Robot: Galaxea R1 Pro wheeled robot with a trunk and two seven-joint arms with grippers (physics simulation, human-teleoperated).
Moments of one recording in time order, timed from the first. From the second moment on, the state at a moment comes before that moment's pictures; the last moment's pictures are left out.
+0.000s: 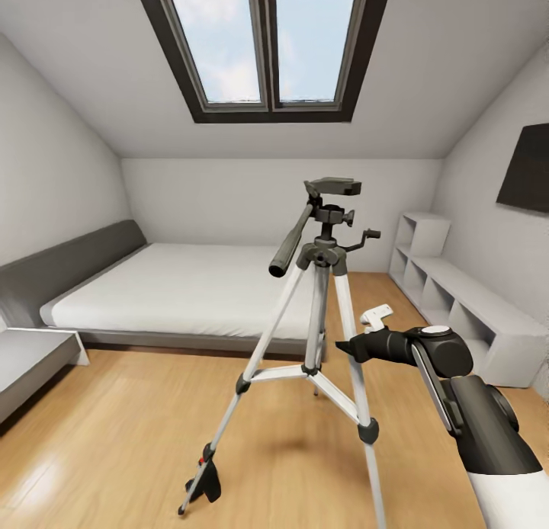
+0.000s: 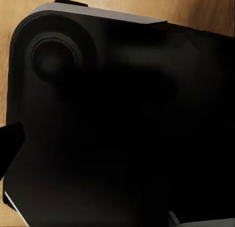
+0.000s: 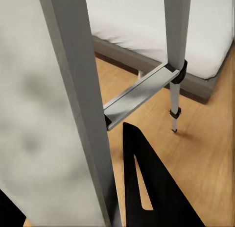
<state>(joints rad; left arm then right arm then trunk) 0.00 -0.07 0.04 -0.06 0.15 -0.04 0.00 -0.58 -0.17 0.09 -1.57 0.15 1.05 0.66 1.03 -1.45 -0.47</state>
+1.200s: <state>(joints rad) 0.00 -0.07 0.04 -0.06 0.16 -0.04 0.00 -0.58 -0.20 0.10 -1.57 0.15 1.05 0.66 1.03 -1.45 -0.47</state>
